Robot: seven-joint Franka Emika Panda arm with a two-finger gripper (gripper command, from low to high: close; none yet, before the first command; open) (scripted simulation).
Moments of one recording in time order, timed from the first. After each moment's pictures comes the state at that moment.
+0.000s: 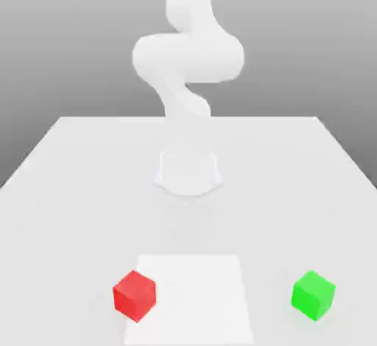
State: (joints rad) arm -0.03 -0.71 0.01 -2.33 -0.01 2.34 0.84
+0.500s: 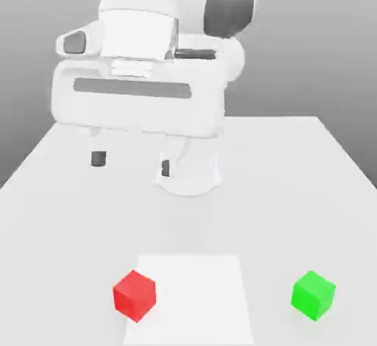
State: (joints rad) arm -0.17 -0.16 0.02 -2.52 -0.04 2.60 1.09
